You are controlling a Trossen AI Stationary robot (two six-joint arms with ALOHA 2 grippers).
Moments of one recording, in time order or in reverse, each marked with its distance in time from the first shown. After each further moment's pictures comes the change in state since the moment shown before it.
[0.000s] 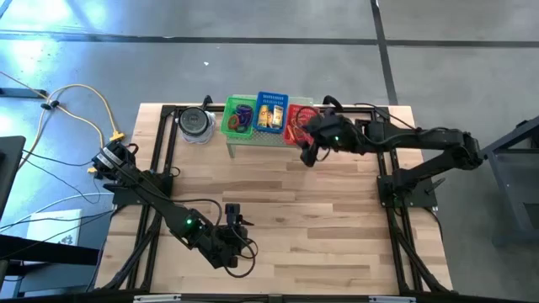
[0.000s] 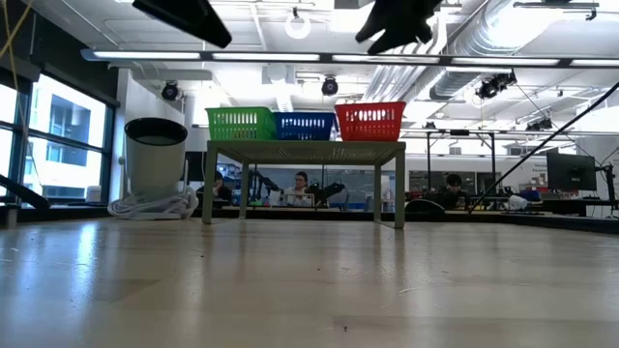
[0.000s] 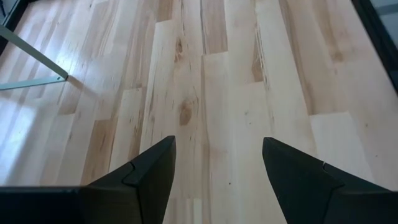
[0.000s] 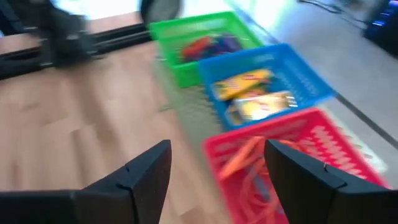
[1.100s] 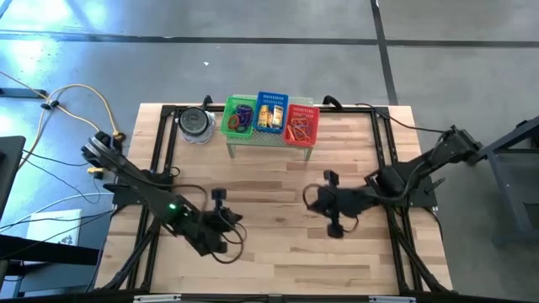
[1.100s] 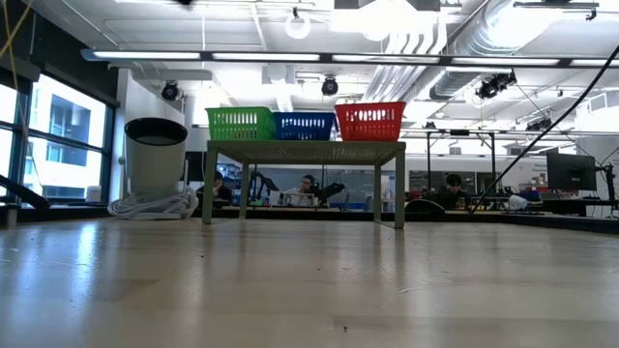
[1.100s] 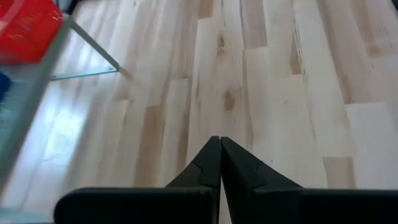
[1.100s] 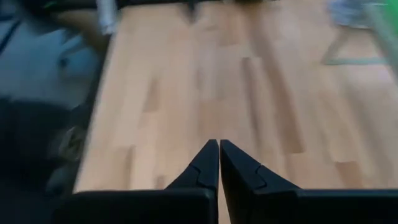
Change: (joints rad) left arm 0.011 -0.158 -0.001 -0.213 -0.065 -0.027; right arm 0.581 0.001 0.000 -0.135 -0.034 0.202
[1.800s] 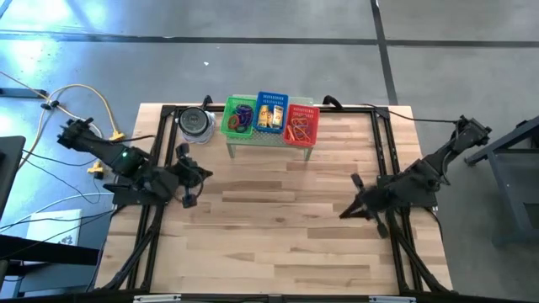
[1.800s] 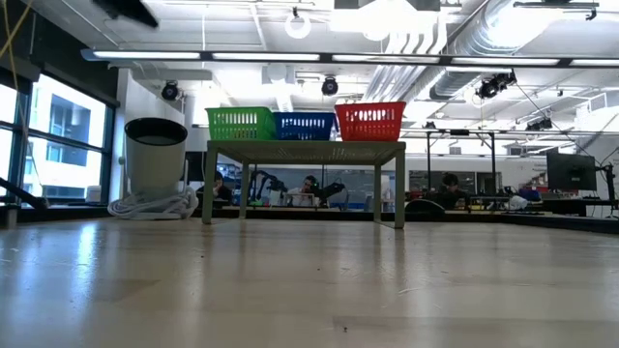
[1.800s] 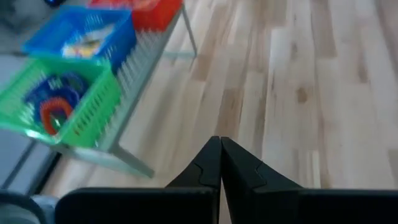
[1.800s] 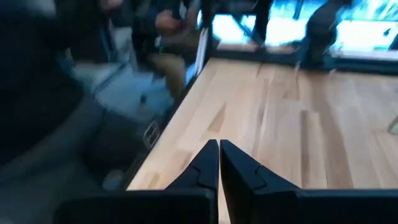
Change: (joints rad) left arm 0.162 -0.576 -0.171 -0.256 0.010 0.023; right arm 0.171 -0.489 -0.461 0.350 -0.073 -0.203
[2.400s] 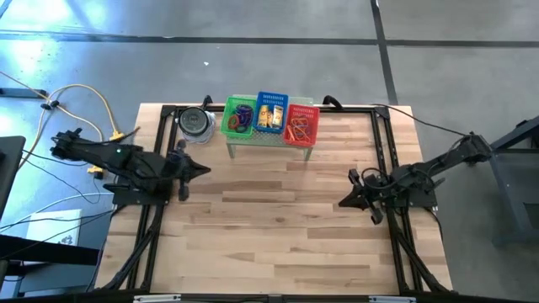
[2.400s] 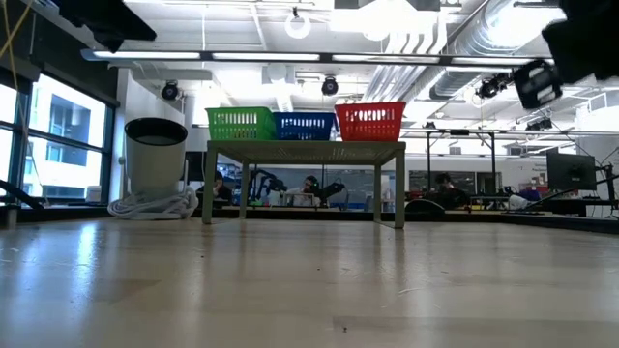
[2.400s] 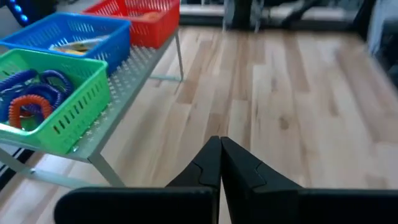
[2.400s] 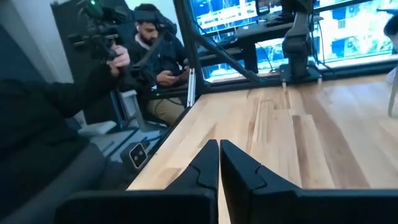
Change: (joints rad) left arm 0.195 -0.315 -0.322 0.323 0.214 0.159; right arm -0.252 -0.431 -0.670 0.555 -0.209 0.035
